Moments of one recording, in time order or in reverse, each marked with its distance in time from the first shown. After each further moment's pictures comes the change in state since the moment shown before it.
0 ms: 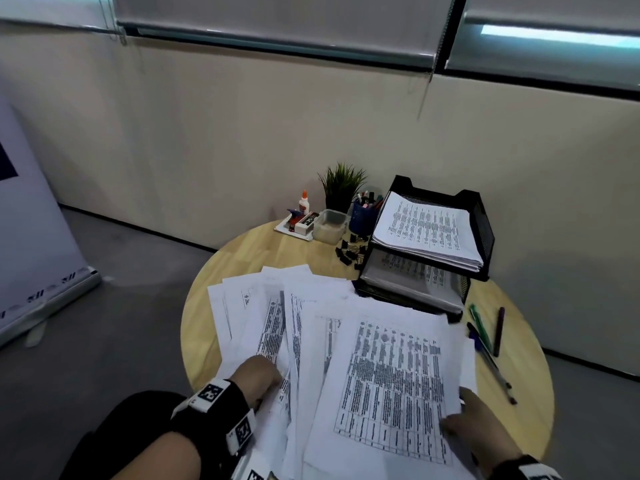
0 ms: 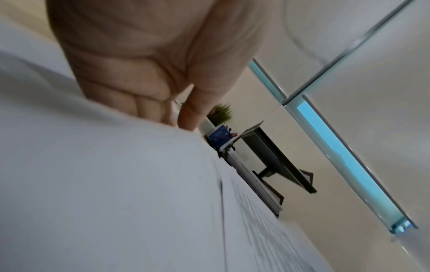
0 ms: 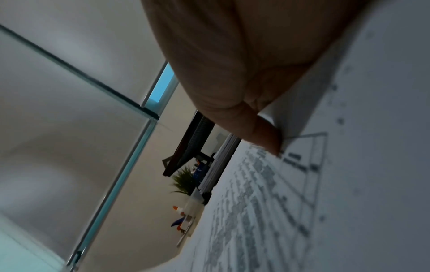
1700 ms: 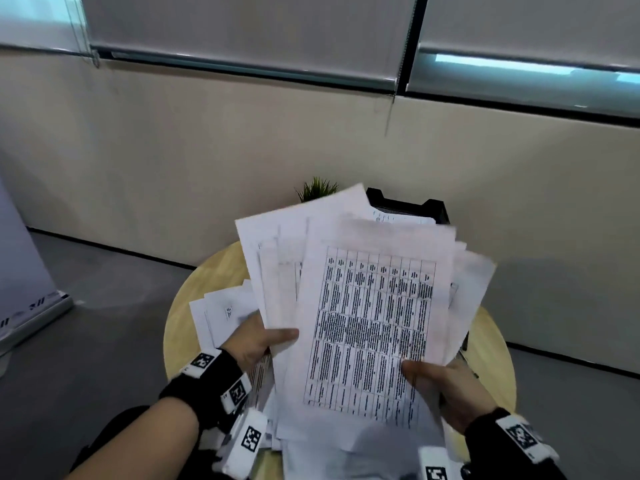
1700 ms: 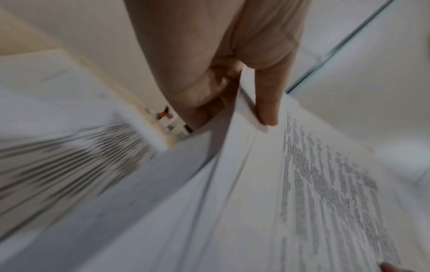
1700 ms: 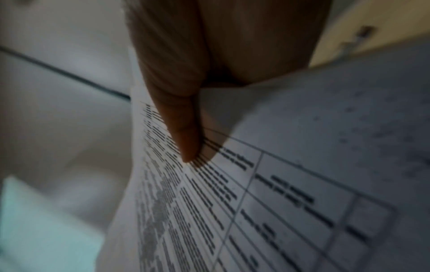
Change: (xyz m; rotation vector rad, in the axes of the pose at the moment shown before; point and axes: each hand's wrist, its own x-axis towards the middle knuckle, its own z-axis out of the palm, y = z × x) left_hand -0.045 0.076 -0.012 -0.531 -0.334 0.536; right_hand -0.040 -0.045 -0.012 0.778 -0.212 -0.379
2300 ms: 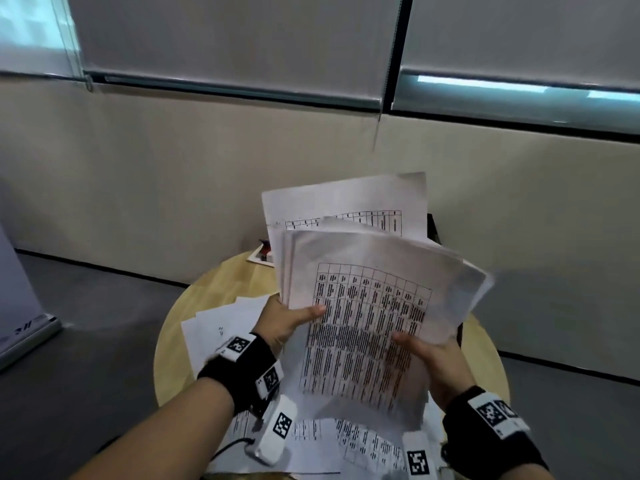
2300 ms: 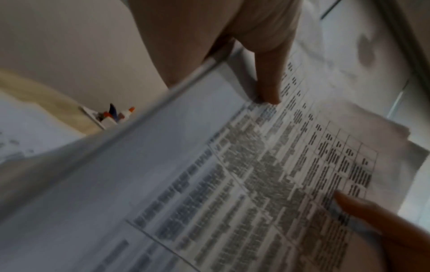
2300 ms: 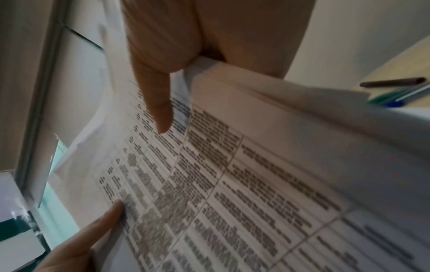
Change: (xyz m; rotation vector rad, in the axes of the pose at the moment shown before) left_hand 0.024 0.043 0.062 0.035 0.138 0.143; right_hand 0.017 -0.036 0.022 -0.034 0.057 -0.345
